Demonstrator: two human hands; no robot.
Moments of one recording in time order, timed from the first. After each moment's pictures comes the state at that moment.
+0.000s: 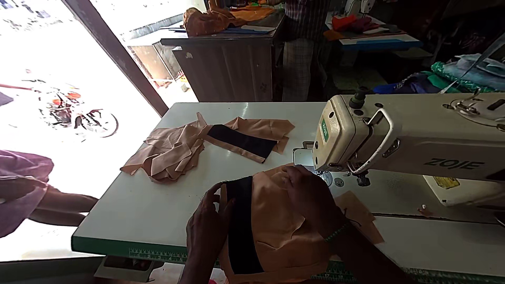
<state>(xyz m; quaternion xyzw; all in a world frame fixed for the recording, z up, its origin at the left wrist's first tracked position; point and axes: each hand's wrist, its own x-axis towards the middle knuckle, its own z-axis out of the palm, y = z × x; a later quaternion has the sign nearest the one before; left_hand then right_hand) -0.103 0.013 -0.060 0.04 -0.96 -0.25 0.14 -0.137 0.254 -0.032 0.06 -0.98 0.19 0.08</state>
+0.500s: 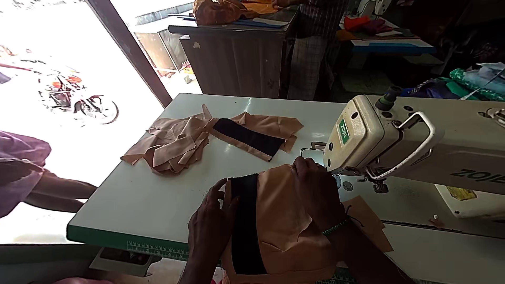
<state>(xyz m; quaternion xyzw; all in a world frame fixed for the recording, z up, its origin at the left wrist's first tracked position) -0.102 0.013 -0.064 0.04 -0.96 -0.24 0.15 -0.153 0.249 -0.043 0.04 -0.98 0.08 0.16</state>
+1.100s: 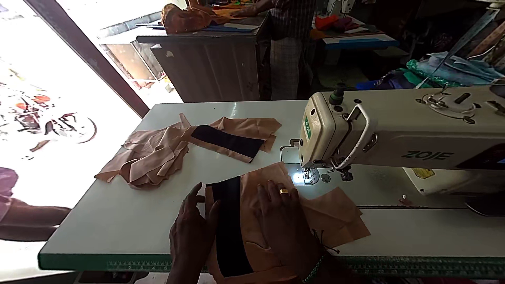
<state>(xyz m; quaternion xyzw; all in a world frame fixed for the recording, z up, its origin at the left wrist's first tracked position) -0.103 0.010 -0.062 0.02 -0.95 -0.25 0.16 -0.092 0.209 -0.033 0.09 -0.99 0.10 -0.04</state>
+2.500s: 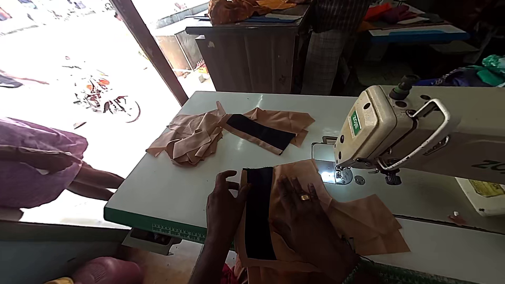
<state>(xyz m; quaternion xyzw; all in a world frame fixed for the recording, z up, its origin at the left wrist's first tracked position) -0.108 0.018 -0.049 0.12 -0.93 -0.34 0.10 -0.075 0.219 -0.062 0.19 -0.97 0.13 0.01</state>
